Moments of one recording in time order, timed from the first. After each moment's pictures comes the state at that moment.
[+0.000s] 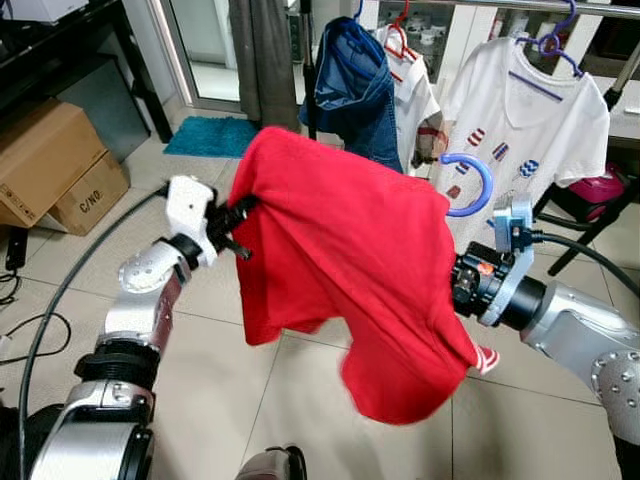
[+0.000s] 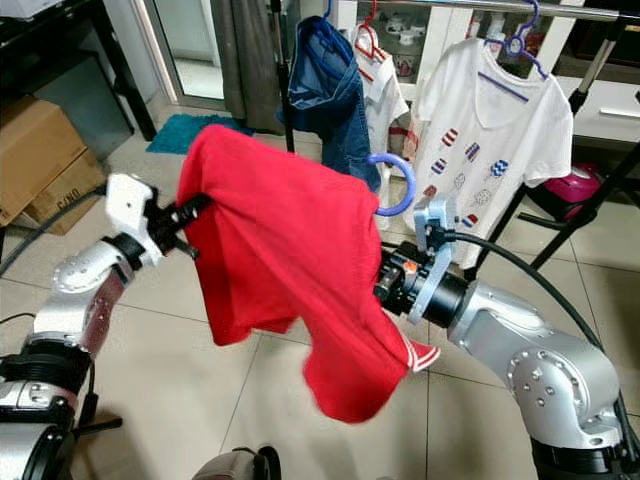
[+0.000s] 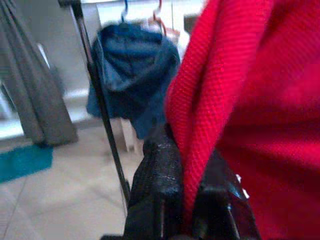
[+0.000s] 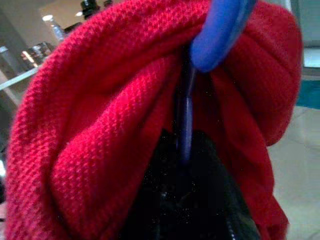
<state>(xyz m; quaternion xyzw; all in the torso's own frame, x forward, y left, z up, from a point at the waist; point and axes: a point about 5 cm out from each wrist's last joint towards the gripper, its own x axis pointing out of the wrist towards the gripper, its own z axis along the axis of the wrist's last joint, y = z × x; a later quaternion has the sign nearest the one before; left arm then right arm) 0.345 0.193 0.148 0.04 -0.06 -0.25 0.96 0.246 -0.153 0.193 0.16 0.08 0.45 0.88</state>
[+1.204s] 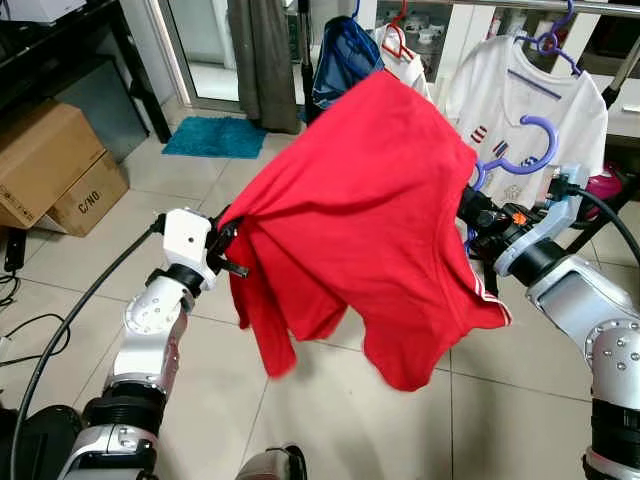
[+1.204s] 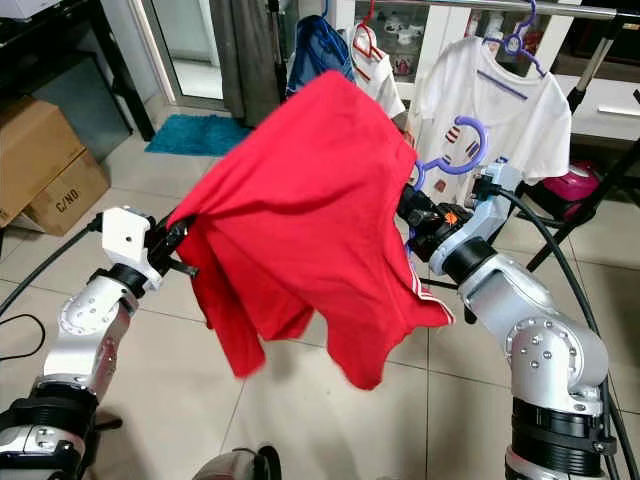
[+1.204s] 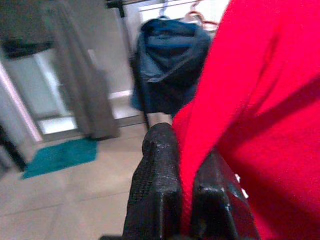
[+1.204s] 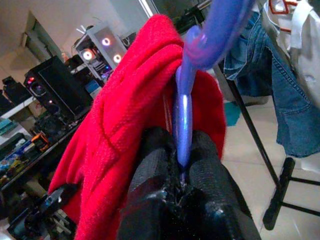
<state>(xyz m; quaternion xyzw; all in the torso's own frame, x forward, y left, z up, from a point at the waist) 0.320 0.194 0.113 0.08 -0.06 -0.14 0.98 0.285 -0.188 0.197 0.25 0.03 0.24 0.94</state>
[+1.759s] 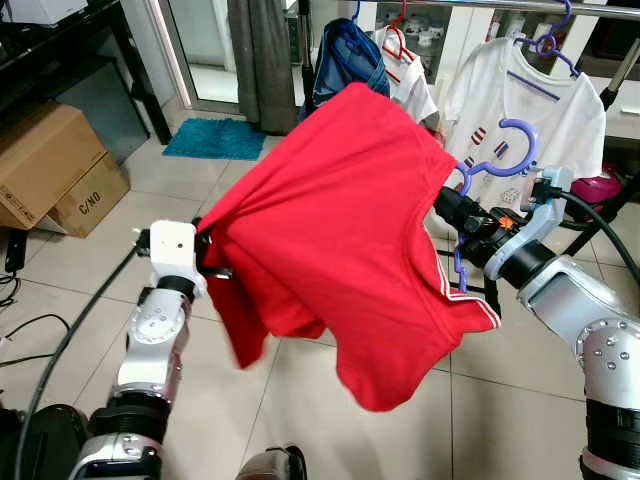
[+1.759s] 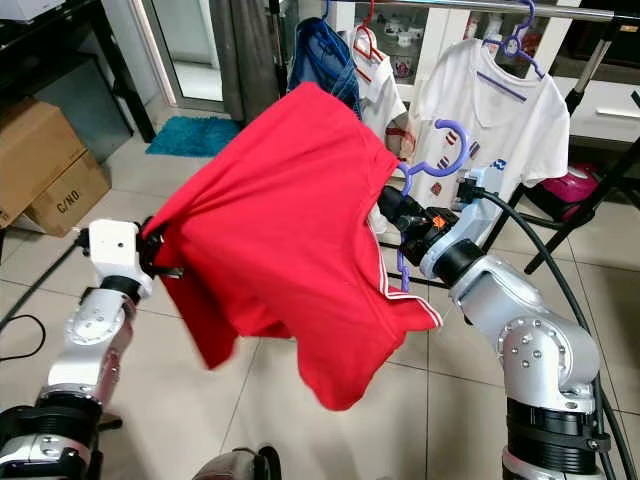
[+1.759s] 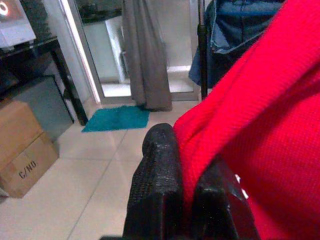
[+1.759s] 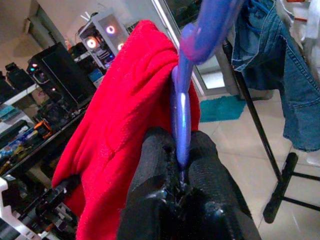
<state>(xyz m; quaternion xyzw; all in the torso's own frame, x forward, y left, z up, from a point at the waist) 0.316 0.205 0.093 0.06 -0.01 -0.01 1.00 0.285 -0.180 0.193 0.23 0.05 0.25 0.94</state>
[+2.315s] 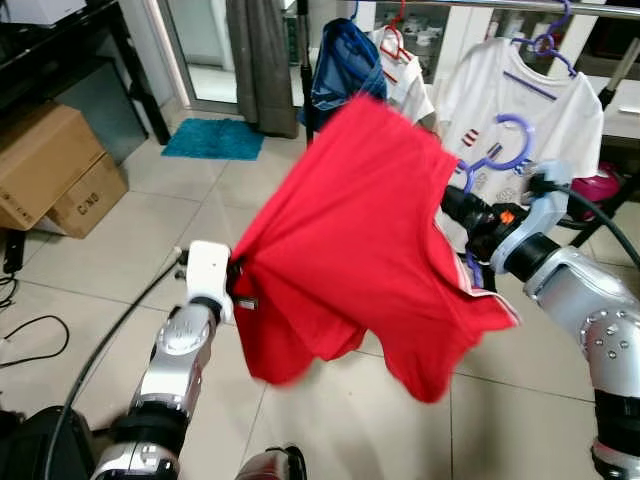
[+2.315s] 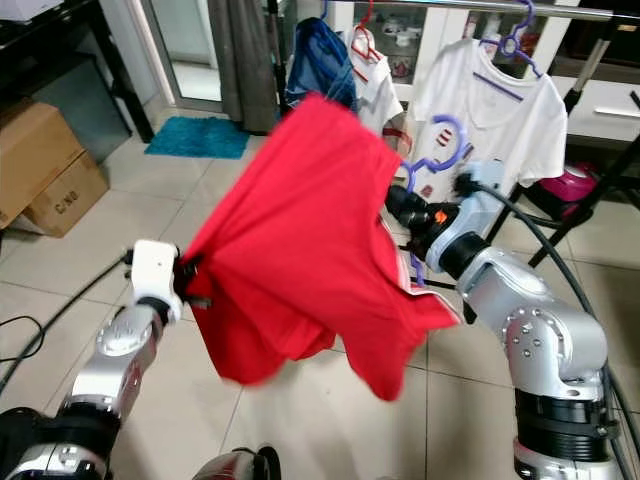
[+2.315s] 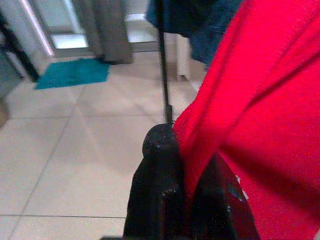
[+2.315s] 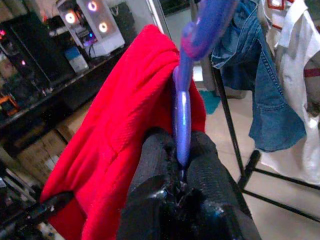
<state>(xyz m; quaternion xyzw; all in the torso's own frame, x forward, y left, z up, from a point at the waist) 0.306 0.179 0.059 0.04 0.10 -0.09 0.99 0.292 -0.184 0.194 0.15 0.07 0.24 0.96</state>
